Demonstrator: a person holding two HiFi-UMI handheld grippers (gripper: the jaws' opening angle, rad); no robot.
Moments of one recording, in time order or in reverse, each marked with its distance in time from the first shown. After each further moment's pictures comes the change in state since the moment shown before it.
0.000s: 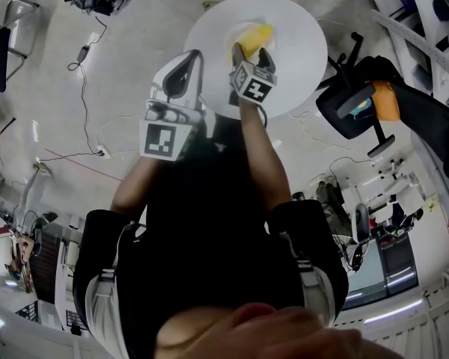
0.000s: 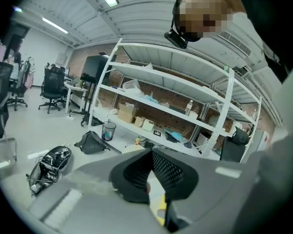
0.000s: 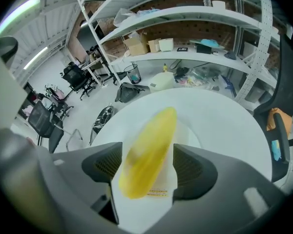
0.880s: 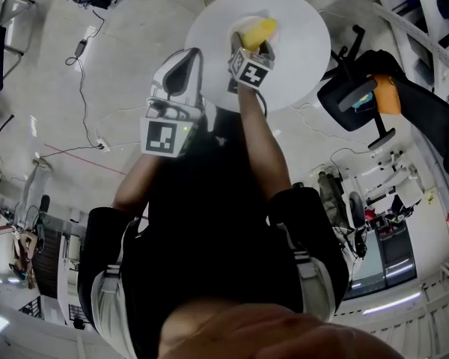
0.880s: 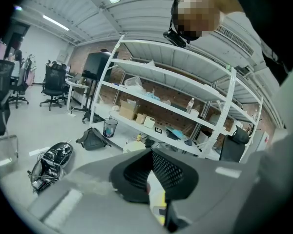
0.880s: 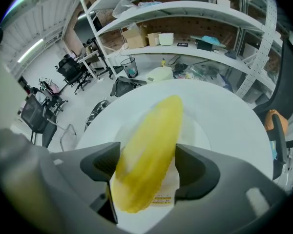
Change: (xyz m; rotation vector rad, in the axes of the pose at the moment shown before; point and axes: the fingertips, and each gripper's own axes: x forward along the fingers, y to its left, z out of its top) left arm -0.004 0.011 -0.014 -0.012 0.027 0.004; right arm 0.030 -0.004 -0.011 -0.020 0.055 -0.071
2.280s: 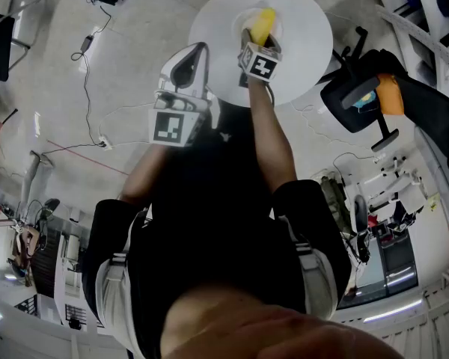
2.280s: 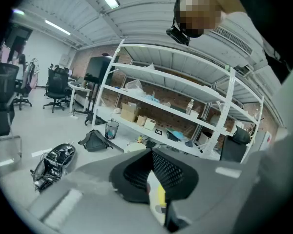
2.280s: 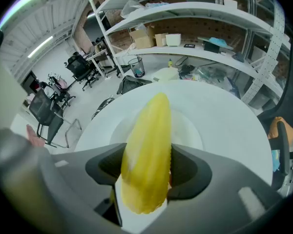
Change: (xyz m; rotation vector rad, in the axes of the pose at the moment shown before) left arm -0.023 -0.018 -0.006 0.006 -0.037 0.029; right arm -0.007 -0.010 -0.007 -0.077 -0.003 0.064
